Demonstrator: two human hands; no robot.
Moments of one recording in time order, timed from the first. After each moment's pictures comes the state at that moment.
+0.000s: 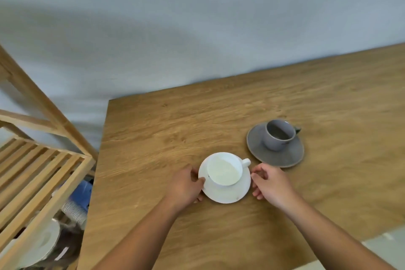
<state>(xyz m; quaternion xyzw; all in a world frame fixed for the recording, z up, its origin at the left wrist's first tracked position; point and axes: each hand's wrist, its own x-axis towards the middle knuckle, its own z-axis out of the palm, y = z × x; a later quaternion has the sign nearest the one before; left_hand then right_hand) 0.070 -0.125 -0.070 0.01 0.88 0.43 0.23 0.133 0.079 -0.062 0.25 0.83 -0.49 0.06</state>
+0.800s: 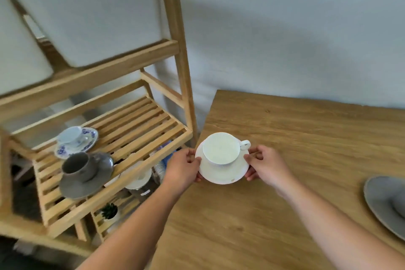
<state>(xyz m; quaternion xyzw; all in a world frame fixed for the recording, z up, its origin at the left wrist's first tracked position) 0.093 -0.299 -0.023 -0.25 0.81 0.53 -0.01 0.034 -0.109 -0.025 -0.01 0.80 -0.58 0.18</state>
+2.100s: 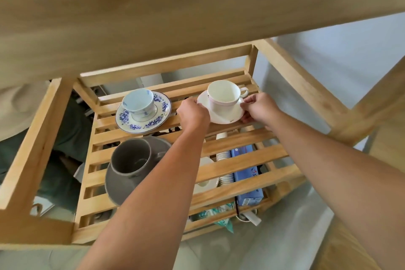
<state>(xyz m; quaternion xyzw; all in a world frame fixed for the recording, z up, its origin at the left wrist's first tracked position) -0.060 -0.586 -0.119 -0.56 0.67 0.43 -0.21 -0.181 -0.486 -0.125 -0.16 0.82 -0.47 0.29</state>
